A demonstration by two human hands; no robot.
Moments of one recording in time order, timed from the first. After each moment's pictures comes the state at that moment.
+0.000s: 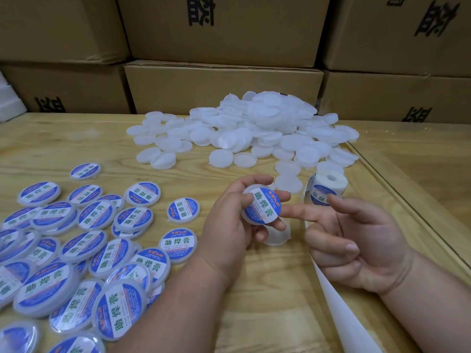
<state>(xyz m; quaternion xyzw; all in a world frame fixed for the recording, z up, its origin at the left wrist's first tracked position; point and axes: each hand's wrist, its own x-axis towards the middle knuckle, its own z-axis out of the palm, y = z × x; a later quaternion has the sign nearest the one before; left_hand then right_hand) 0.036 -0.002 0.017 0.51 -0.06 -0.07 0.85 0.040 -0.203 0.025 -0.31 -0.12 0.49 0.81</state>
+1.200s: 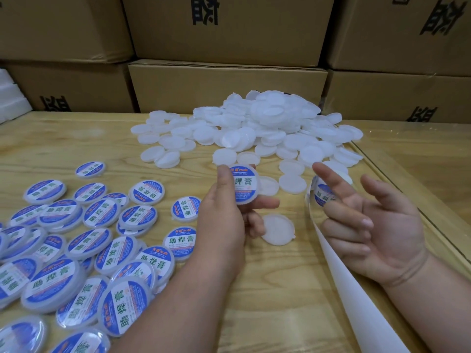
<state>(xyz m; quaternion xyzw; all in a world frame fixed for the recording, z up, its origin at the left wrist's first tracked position) 0.040 0.003 0.016 0.54 0.05 0.02 0.84 0.049 -0.216 0.015 -0.24 -0.18 0.37 0.88</state>
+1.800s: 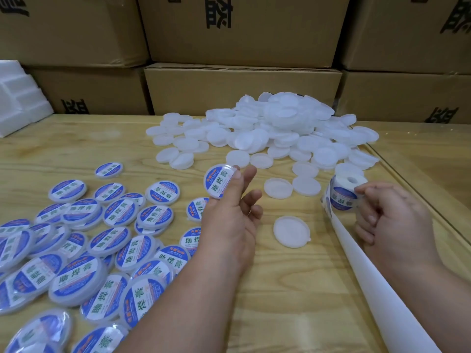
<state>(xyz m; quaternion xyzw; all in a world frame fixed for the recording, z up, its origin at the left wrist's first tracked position) 0.046 0.011 0.018 0.35 0.13 0.03 0.93 0.049 -0.195 0.007 -0.59 0.07 -0.18 0.78</state>
